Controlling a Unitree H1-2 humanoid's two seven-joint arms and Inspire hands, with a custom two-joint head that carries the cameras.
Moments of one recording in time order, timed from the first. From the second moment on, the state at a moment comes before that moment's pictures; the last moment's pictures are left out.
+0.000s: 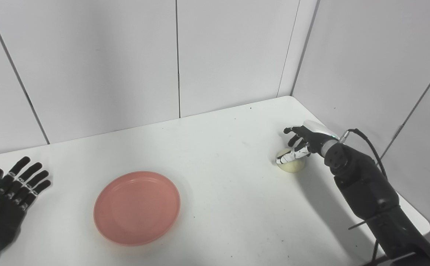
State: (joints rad) left arm -0.55 0.25 0.14 0.71 -0.45 0.02 -0.51; right arm -0.36 -0.71 -0.09 0.12 -0.68 0.47 0.53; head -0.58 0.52
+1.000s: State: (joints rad) left arm -0.52 0.26 0.13 0.66 -0.45 0.04 -0.50; right arm -0.38 -0.75 -0.05 0.05 -0.89 0.47 0.80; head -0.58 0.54
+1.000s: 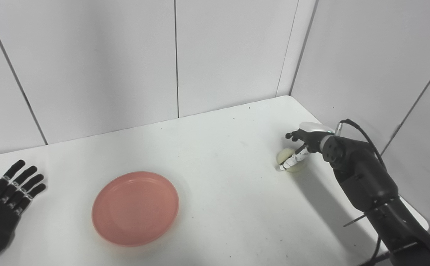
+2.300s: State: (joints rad) left arm -0.51 0.26 0.12 0.63 -0.45 0.05 -0.49; right arm -0.32 -0.68 -0.10 0.03 -0.87 0.47 0.58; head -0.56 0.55
